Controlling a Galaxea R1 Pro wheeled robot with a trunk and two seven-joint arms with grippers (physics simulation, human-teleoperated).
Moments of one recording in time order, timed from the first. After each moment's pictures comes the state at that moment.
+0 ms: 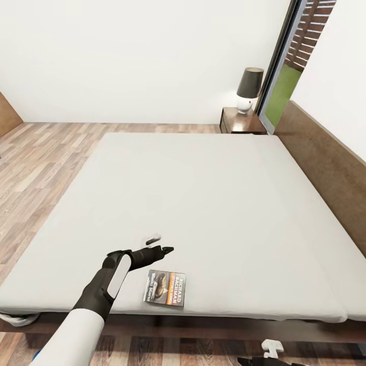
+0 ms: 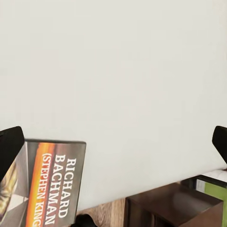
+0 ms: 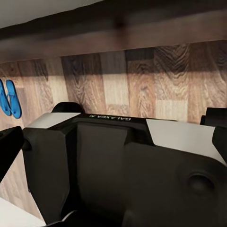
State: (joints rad) left arm -0.65 -0.08 -0.02 -0.95 0.42 0.73 -0.23; right arm -0.47 -0.20 0.26 -0.10 -0.43 0.06 0.68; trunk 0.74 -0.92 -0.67
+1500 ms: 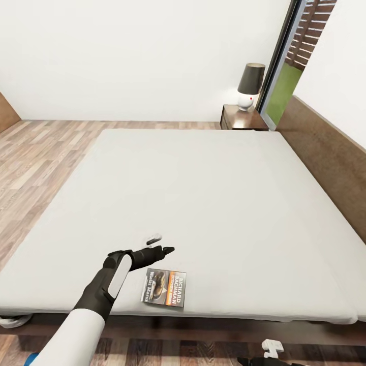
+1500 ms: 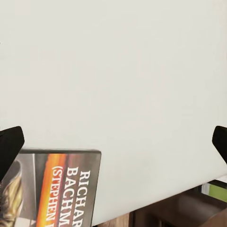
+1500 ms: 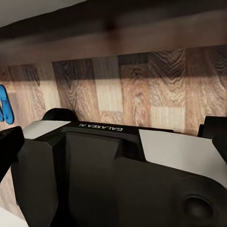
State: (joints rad) left arm -0.65 -0.09 -0.02 -0.95 0.42 0.73 -0.23; right arm -0.47 -0.20 0.26 -0.10 -0.44 0.06 0.68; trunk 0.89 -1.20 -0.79
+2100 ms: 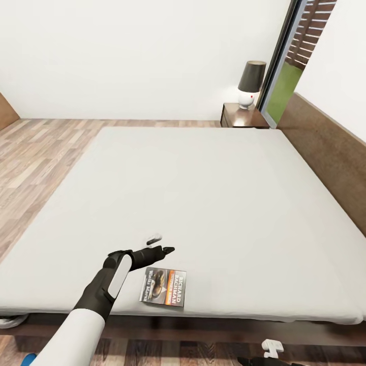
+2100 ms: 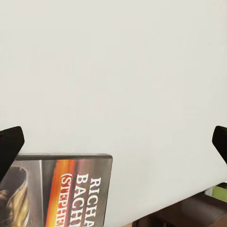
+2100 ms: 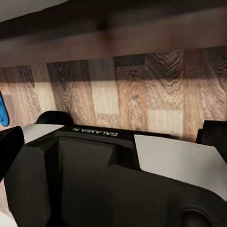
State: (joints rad) left arm -0.65 -0.09 -0.03 -0.95 0.42 0.73 -0.23; right arm -0.47 -0.20 0.26 -0.10 -0.44 0.06 0.68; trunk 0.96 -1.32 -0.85
